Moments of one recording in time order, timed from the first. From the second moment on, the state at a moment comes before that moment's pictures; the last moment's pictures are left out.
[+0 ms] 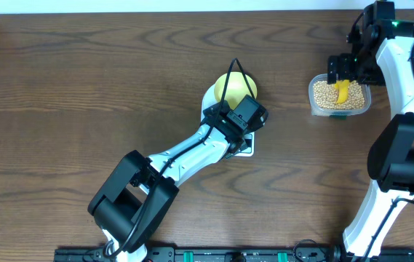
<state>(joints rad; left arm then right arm) -0.74 1.88 1.19 -0.50 -0.35 0.45 -0.10 2.14 1.91 -1.16 0.03 0.00</state>
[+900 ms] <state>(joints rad) -0.69 1.88 1.20 -0.47 -0.33 0.40 -0.10 2.14 1.91 -1.16 0.03 0.00</state>
